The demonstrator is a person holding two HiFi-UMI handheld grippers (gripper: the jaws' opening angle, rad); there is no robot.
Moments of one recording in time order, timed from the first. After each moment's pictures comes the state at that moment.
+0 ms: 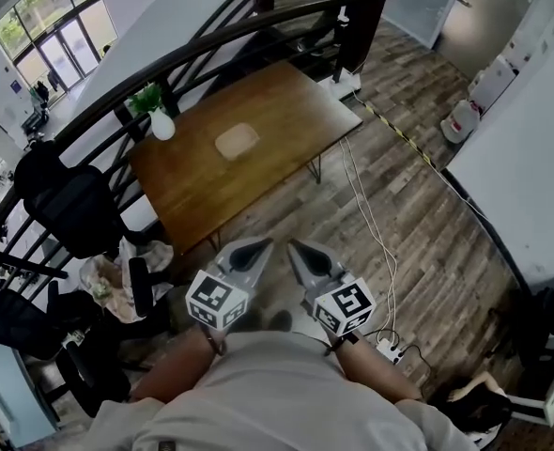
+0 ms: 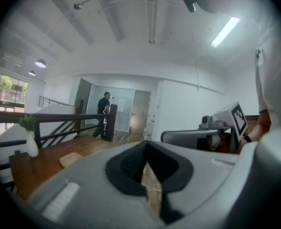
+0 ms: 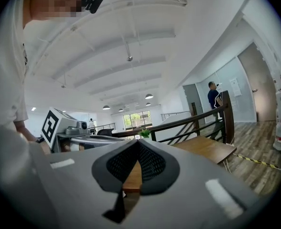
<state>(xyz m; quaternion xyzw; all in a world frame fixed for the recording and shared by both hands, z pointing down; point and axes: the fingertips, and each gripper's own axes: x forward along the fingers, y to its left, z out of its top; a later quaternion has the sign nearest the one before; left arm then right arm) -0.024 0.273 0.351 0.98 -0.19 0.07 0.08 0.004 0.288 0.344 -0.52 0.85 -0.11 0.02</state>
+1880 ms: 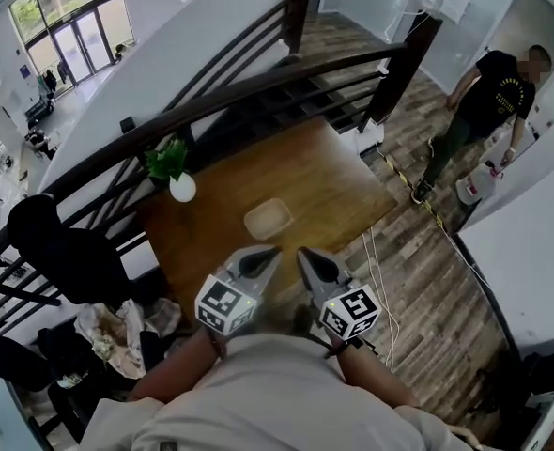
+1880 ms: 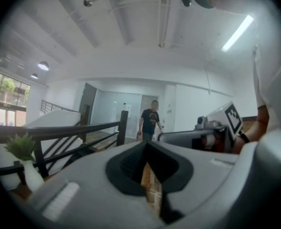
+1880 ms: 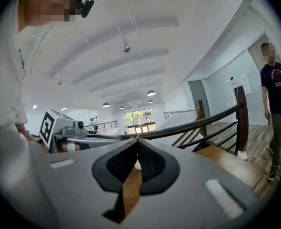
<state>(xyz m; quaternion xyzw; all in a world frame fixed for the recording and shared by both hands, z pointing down) -0.056 -0.080 0.335 0.97 -0.21 0.05 0.07 -0.022 -0.072 0.334 -0.49 0.86 -0.11 0.00</state>
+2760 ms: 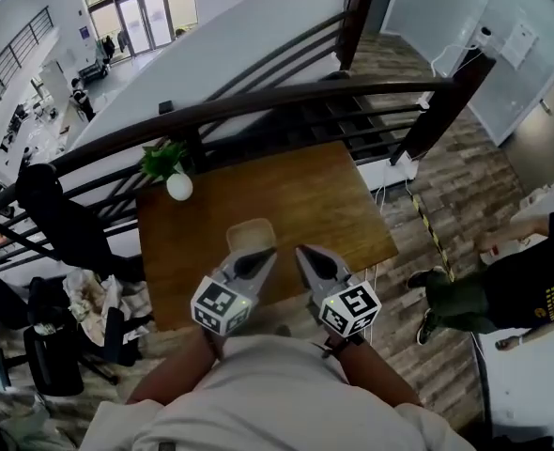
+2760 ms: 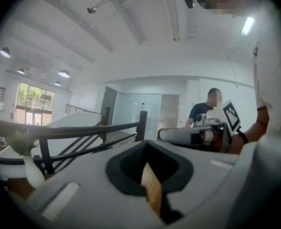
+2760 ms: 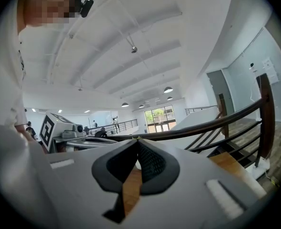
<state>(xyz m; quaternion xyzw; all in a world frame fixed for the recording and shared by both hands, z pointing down) 0.070 -0.150 0.350 0.93 -0.34 0.05 0.08 0.112 -0.156 0.337 -0.37 0.92 -0.11 0.00</state>
